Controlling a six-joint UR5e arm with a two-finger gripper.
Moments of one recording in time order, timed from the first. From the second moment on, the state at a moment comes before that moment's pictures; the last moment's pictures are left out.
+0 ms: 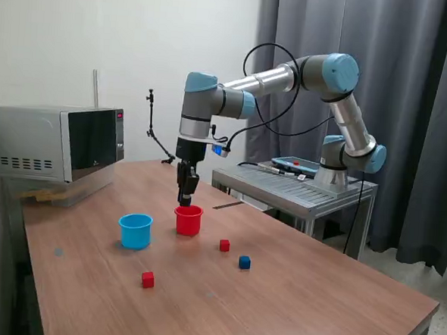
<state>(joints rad) -0.11 -0.79 1.07 -1.96 -1.60 -2.91</state>
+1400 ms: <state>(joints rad) -0.25 -0.77 1.01 -1.89 -1.61 -2.99</state>
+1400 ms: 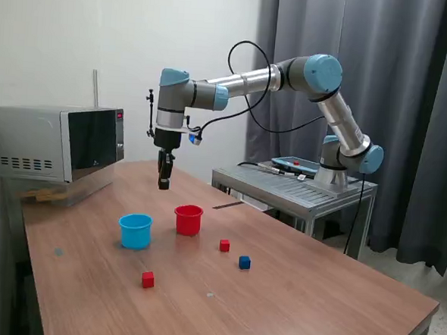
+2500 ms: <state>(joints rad) -0.25 -0.67 0.92 -1.83 -1.61 -3.03</state>
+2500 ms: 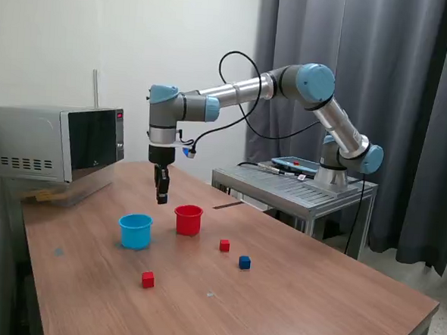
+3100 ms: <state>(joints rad) -0.25 -0.63 0.86 -1.84 -1.61 -3.04</state>
